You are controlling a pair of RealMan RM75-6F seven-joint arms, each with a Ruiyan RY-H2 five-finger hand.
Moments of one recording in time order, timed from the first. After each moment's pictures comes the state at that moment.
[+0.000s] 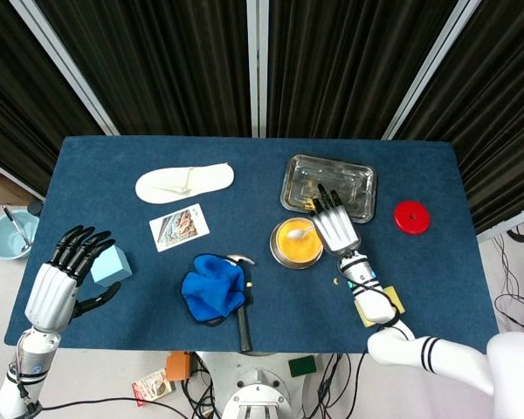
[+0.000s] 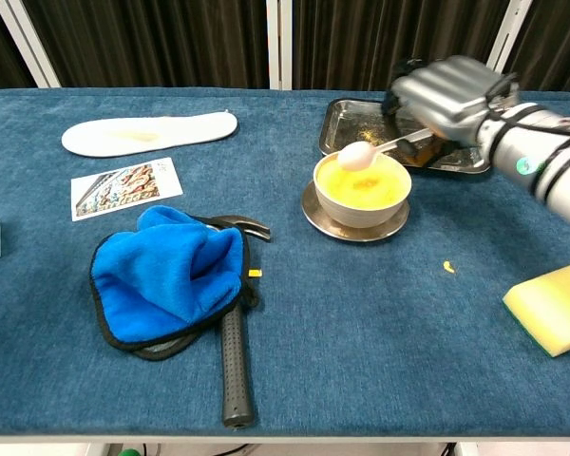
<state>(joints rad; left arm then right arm) -0.19 -1.34 -0.04 -1.47 1.82 1.77 -0.12 0.72 -1.72 0.23 -1.31 -1.19 1.08 -0.75</state>
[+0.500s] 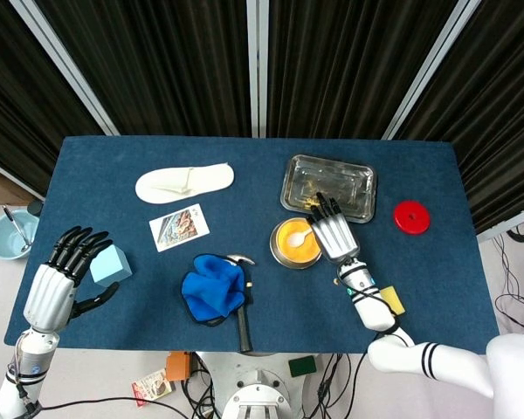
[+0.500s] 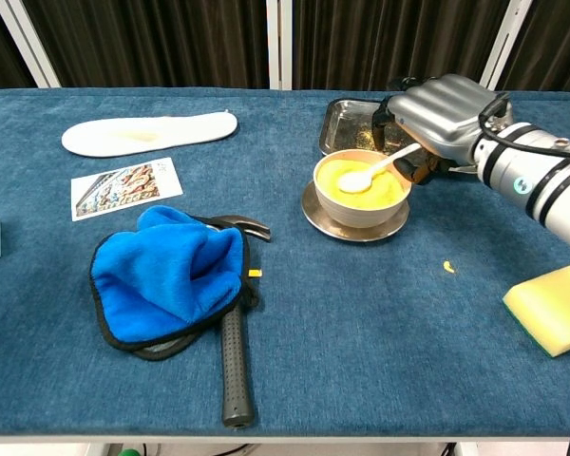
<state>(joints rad) -0.19 -1.35 -0.04 -1.45 1.82 1.78 -0.13 0.70 -1.70 0.20 -1.38 -1.18 1.10 -0.71</state>
